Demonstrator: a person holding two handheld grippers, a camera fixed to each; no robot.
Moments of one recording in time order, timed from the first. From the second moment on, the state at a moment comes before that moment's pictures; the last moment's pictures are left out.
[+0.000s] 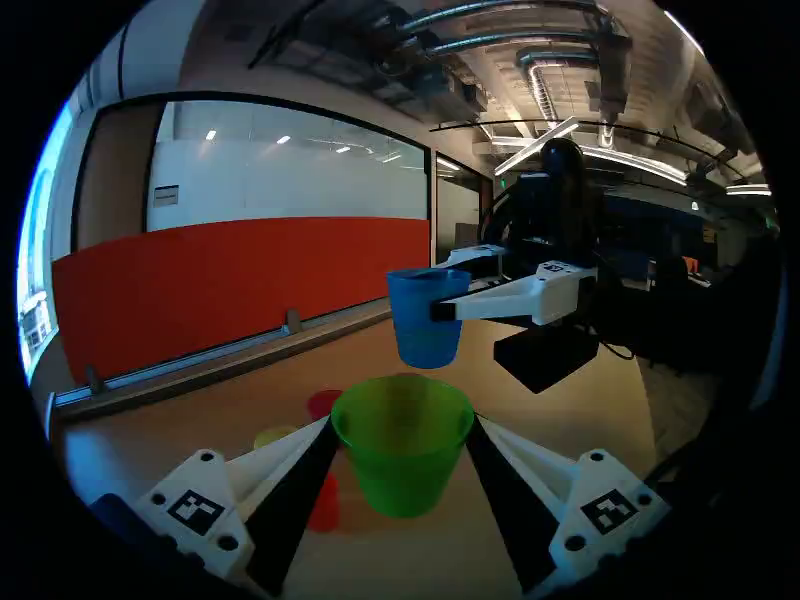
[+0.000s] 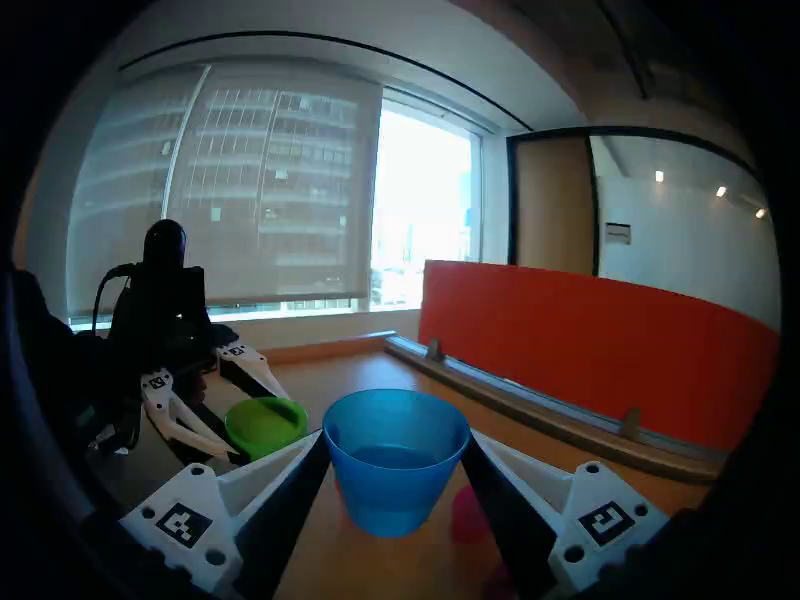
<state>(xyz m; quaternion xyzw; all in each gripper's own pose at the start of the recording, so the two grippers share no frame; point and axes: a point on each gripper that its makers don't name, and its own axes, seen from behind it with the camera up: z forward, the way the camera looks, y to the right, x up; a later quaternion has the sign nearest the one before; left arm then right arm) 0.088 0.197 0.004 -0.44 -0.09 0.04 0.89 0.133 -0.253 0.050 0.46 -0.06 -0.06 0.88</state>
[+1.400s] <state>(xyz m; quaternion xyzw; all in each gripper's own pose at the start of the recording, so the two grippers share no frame) 0.098 0.209 -0.010 -0.48 -0.06 0.01 0.88 0.189 -0.272 0.045 0.48 0.02 -0.09 0.87</state>
